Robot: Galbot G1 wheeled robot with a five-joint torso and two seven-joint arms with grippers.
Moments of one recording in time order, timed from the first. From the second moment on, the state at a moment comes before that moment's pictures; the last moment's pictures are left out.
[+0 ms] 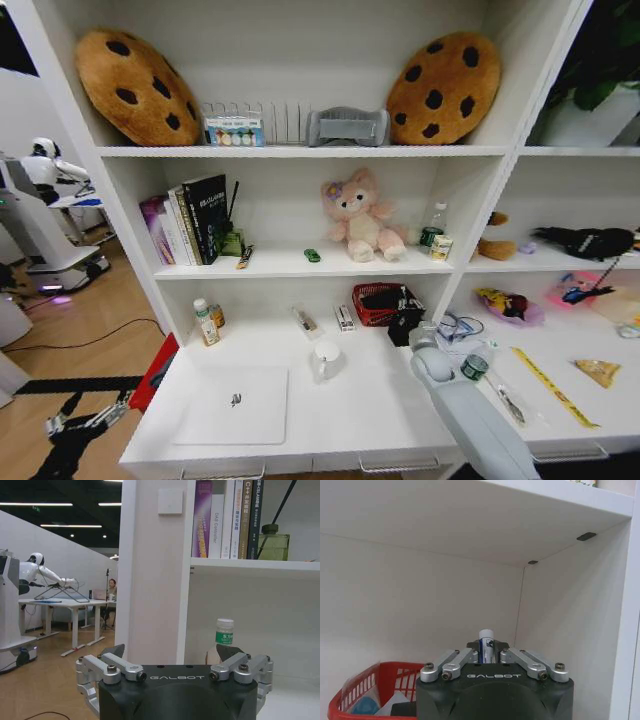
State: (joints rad) left arm 2.01 -1.18 -1.09 -2.02 -0.75 -0.26 0.15; right arm -0.89 1.05 0.27 1.36 0.38 0.18 0.25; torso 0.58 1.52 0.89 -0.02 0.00
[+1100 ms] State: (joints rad) left arm 2.01 -1.18 -1.09 -2.02 -0.75 -0.26 0.15; right arm -1.72 1.11 0.61 2.11 0.34 0.12 0.28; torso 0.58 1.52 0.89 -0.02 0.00
